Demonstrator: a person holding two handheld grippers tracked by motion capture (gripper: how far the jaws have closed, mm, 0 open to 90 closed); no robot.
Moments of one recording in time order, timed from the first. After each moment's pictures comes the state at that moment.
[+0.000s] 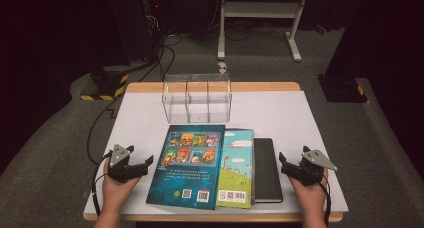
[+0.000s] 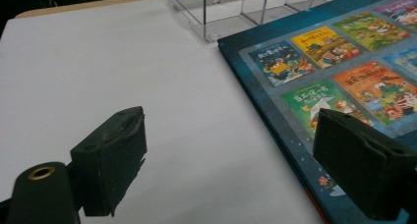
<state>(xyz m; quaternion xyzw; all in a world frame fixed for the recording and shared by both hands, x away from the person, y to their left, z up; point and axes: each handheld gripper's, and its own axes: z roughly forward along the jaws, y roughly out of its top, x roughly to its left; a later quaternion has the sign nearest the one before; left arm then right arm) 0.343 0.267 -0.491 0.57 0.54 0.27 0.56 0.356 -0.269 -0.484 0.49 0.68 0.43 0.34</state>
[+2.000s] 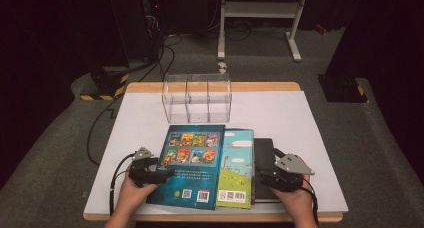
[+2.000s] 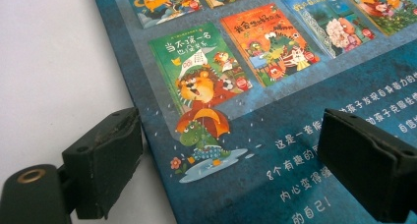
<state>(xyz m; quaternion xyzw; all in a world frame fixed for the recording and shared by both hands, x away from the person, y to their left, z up) 0.344 0.216 -0.497 0.62 0.58 0.09 0.51 0.322 -0.199 -0.444 0.37 0.76 0.44 0.30</state>
